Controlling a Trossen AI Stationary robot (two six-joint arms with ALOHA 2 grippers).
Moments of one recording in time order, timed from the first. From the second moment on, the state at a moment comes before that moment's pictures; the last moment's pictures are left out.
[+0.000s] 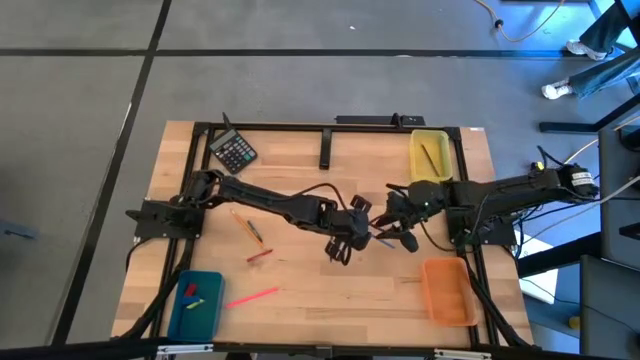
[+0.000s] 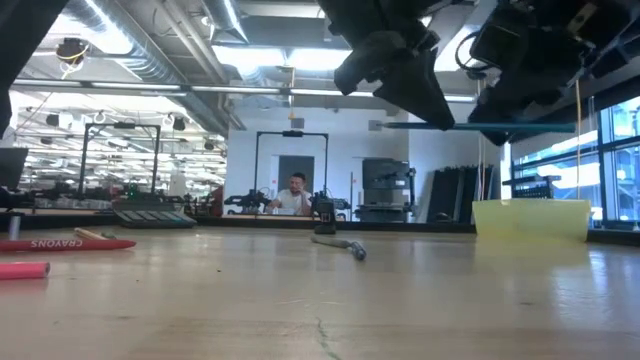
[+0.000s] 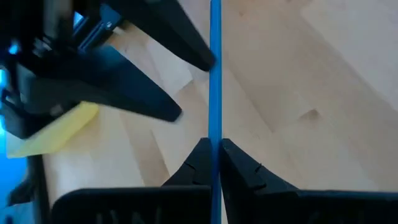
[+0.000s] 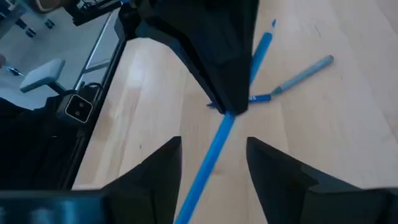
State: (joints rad) left arm -0.15 2.11 1.79 -0.53 -0.23 0.56; right arm 0.03 1.01 0.46 -0.02 -0.29 0.31
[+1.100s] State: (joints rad) left arm -0.17 2.11 1.79 -0.55 -0.40 0.49; right arm -0.02 1.23 0.46 0.14 -0.38 0.42
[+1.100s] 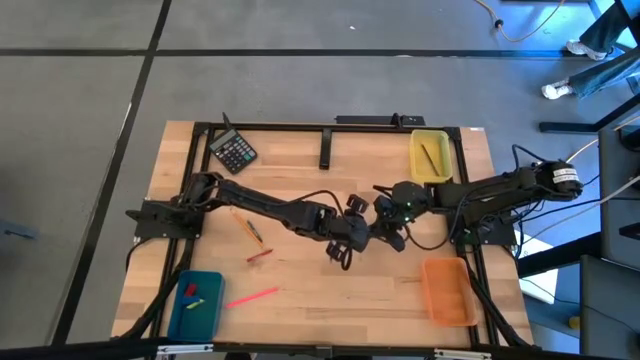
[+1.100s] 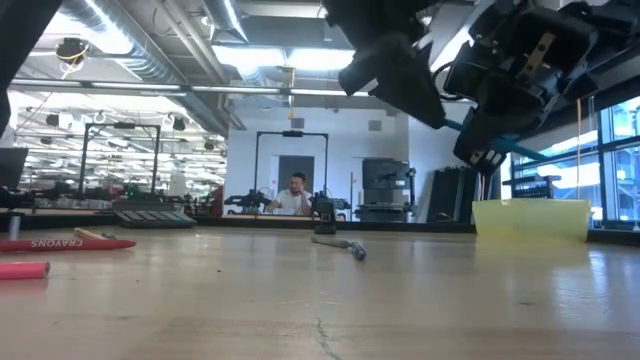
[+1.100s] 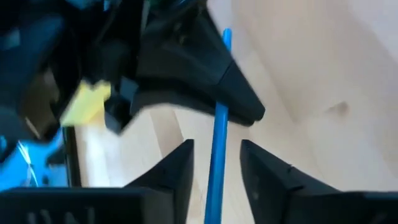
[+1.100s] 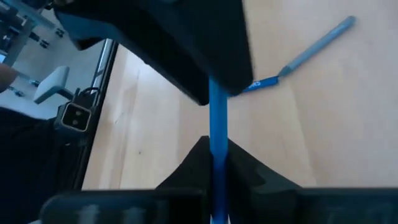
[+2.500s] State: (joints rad) left arm 0.27 1.76 0.92 0.33 0.08 0.22; right arm -0.43 1.23 0.71 -0.33 0.22 0.38
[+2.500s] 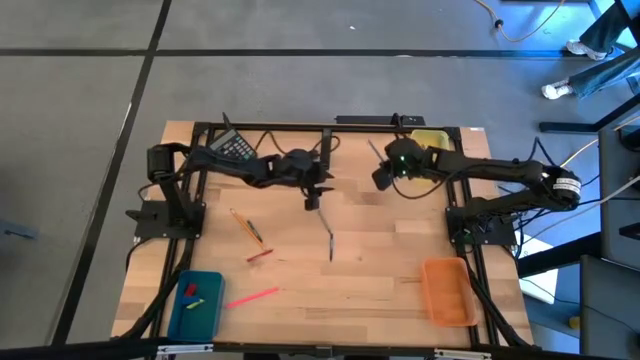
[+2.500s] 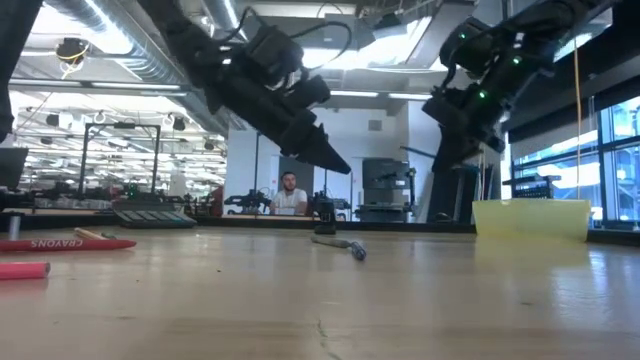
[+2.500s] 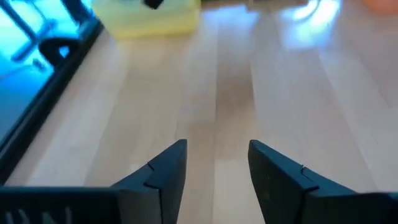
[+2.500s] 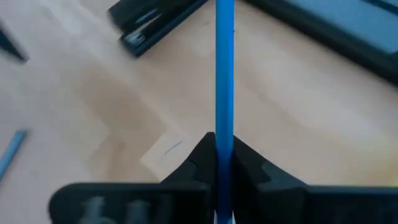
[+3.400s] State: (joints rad) left arm 0.34 1.78 0.85 0.40 0.12 0.29; right arm -0.65 1.23 0.83 -0.93 0.58 0.62
